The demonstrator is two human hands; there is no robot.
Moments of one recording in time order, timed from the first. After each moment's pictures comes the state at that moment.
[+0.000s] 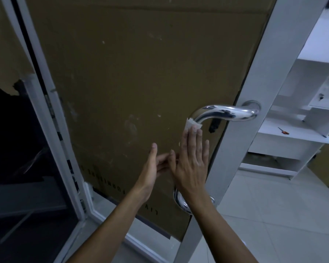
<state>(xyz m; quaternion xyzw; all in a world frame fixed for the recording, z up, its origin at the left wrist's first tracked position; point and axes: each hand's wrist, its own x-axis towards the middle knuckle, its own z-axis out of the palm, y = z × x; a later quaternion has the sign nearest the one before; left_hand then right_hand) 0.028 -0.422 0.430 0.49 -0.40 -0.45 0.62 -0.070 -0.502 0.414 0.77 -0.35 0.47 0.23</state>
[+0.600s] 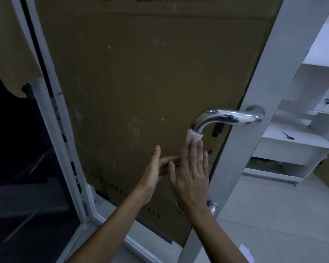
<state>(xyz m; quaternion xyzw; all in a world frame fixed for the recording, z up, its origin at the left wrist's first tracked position) 0.032 -0.422 0.434 0.51 -0.40 -0.46 0.60 -0.074 -0.485 0.404 0.79 -0.37 0.45 0.19</state>
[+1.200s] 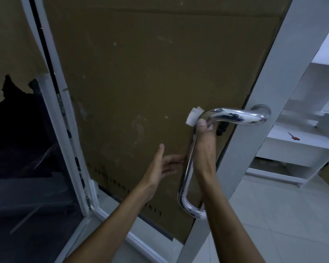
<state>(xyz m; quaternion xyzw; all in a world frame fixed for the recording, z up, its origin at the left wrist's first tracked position) 0.033 -0.426 0.429 0.52 -0.40 -0.46 0.60 -0.070 -0.481 0.496 0.65 -0.29 0.56 -0.42</state>
